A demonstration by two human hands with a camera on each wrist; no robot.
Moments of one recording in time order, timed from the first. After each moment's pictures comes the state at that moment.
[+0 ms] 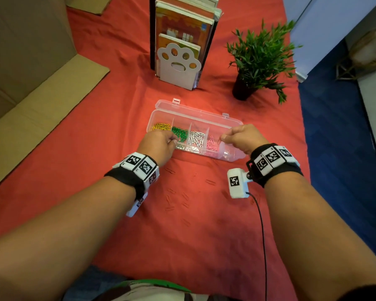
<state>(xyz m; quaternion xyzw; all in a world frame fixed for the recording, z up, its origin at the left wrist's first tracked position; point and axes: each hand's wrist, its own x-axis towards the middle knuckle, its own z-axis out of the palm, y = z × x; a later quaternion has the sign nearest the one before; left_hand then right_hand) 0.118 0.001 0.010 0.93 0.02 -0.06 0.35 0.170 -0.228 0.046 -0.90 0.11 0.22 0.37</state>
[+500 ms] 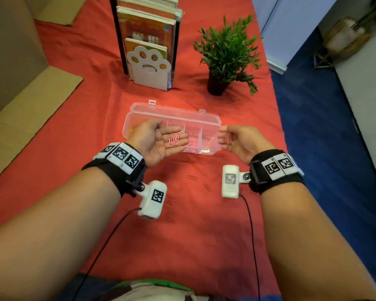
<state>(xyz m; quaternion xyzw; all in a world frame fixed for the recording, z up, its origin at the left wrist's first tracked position) 0.126 -0.043 0.058 0.42 0.23 -0.32 0.82 0.134 -0.269 0.065 -0.66 0.25 0.21 0.67</state>
